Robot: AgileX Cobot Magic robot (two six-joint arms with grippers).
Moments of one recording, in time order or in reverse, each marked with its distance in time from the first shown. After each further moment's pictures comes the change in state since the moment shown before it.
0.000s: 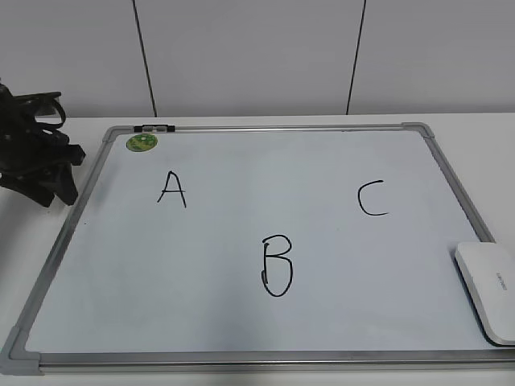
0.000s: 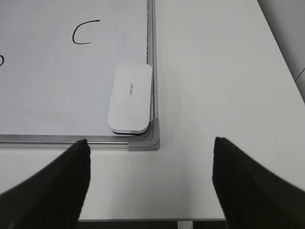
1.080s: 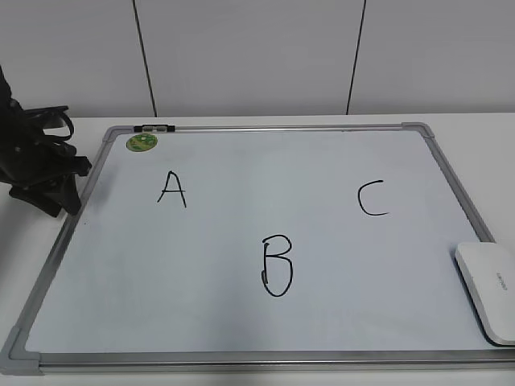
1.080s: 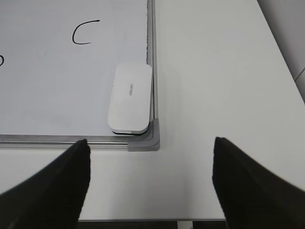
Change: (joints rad) left arm 0.000 0.056 -0.009 -0.006 -0.017 0.002; right arm 0.000 0.000 0.000 0.000 0.000 0.000
